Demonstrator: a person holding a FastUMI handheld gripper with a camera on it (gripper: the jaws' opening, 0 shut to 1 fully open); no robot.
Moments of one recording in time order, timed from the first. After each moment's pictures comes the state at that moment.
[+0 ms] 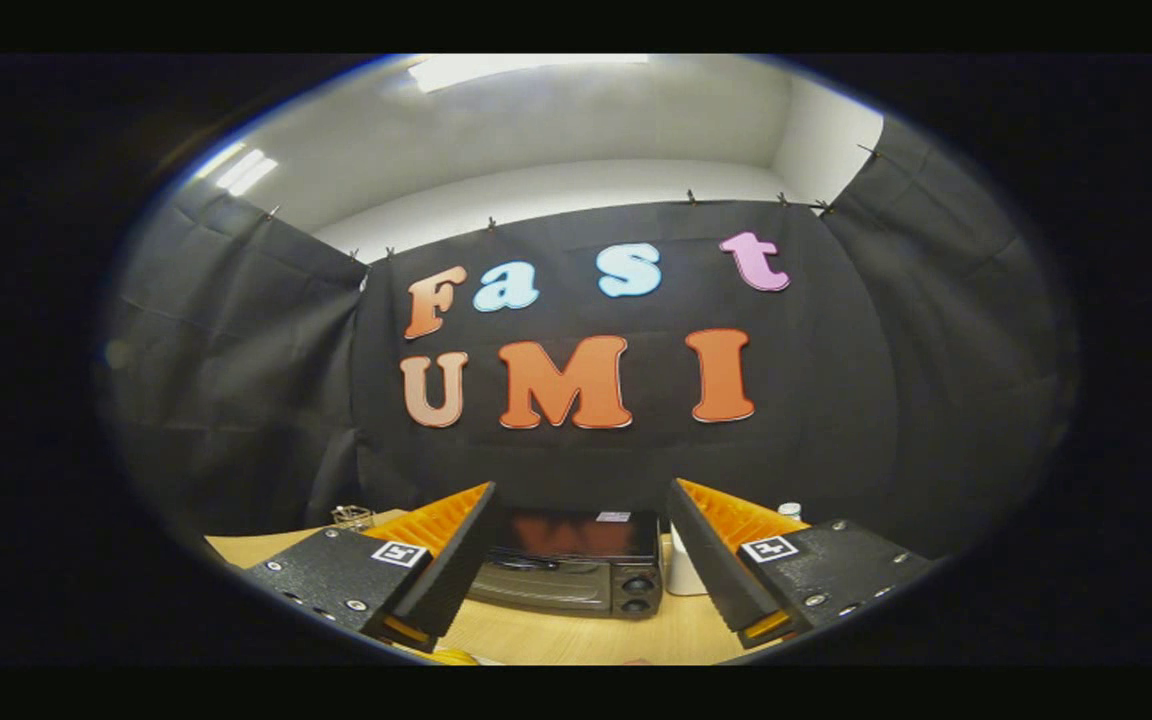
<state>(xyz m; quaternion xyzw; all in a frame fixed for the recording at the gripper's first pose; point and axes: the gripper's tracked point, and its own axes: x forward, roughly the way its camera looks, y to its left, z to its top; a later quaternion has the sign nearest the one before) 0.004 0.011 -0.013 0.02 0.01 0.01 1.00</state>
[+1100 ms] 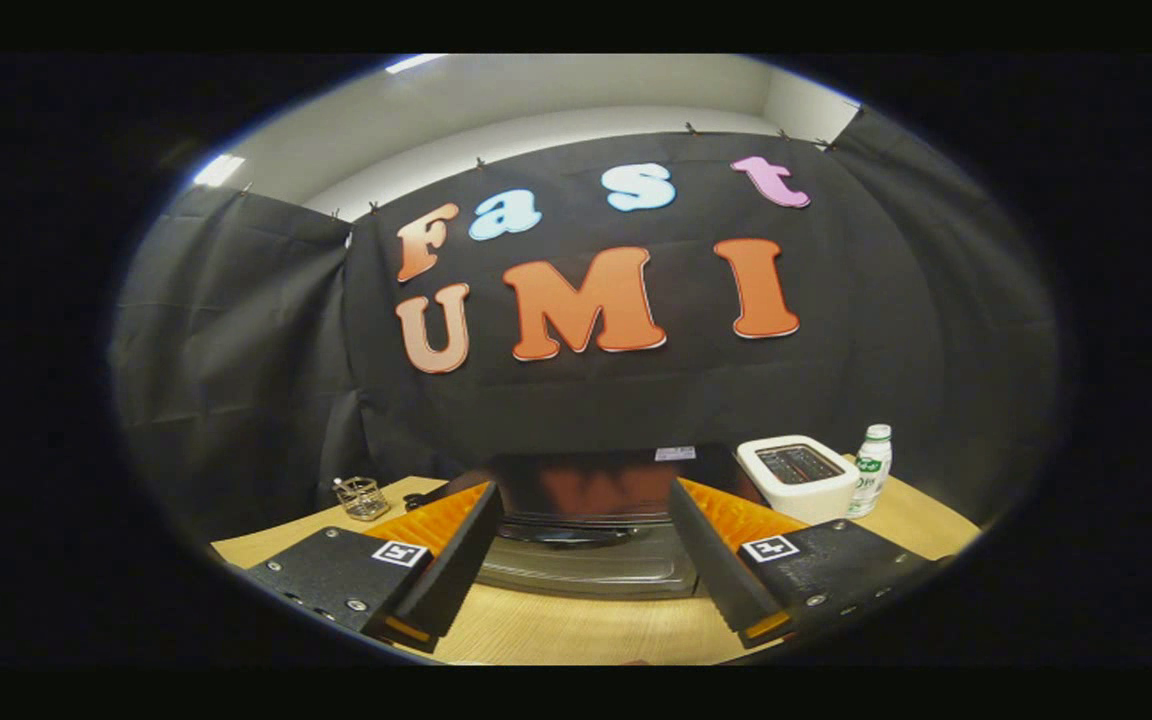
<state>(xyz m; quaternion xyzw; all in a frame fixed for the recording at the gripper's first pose) 0.090 0.073 -0.150 0.05 0.12 0.02 0.99</state>
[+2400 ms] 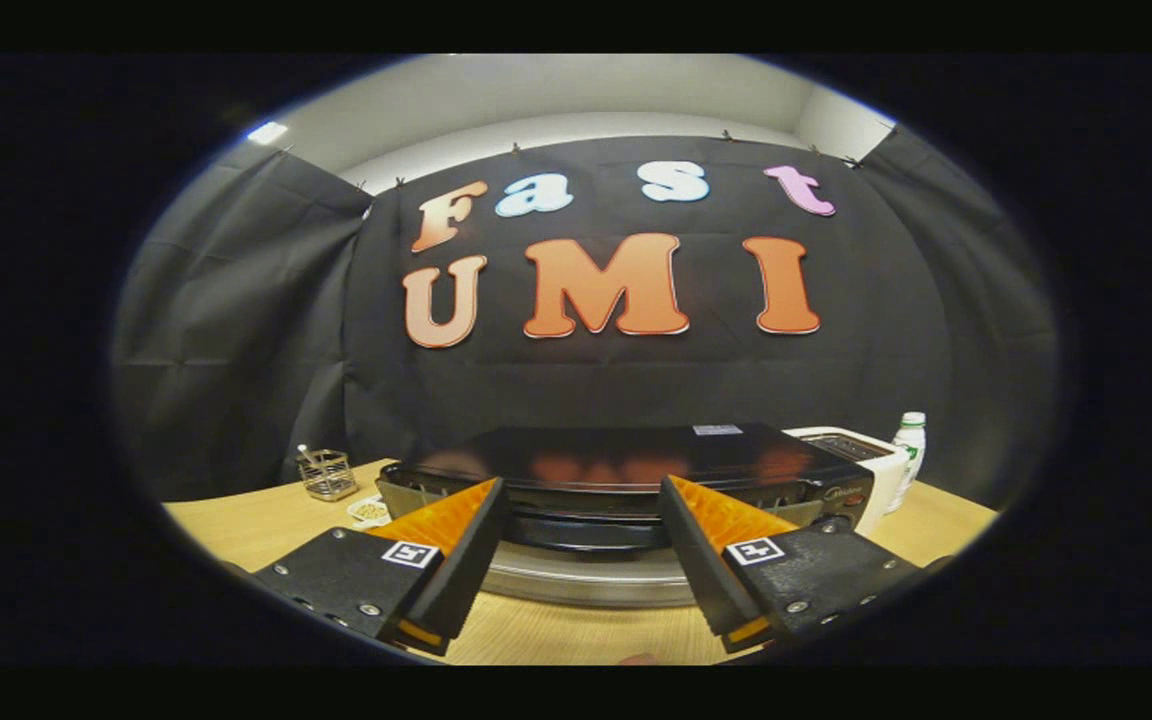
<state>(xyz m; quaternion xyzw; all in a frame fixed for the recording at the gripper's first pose) 0.096 0.120 -0.212 0.00 0.10 0.02 1.00</state>
